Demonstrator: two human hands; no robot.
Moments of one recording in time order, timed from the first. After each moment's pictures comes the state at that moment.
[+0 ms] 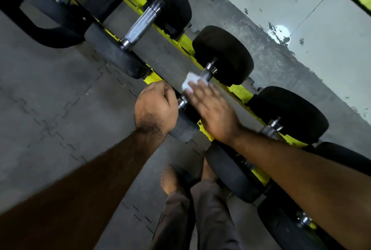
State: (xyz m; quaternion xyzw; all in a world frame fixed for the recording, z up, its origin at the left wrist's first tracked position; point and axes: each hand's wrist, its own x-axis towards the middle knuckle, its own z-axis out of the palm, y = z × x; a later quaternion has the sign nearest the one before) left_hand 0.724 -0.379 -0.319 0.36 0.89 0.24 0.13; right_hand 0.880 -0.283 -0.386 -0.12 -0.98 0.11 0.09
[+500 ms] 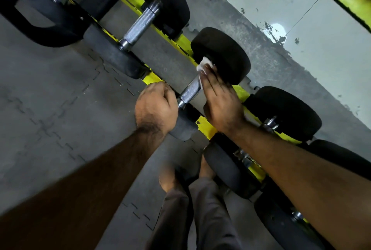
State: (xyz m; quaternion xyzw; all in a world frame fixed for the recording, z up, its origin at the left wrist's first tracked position) left_hand 0.725 -0.380 -0.318 0.36 0.89 0.24 0.13; right_hand 0.872 -0.266 -0.368 -0.28 -0.95 0.11 0.02
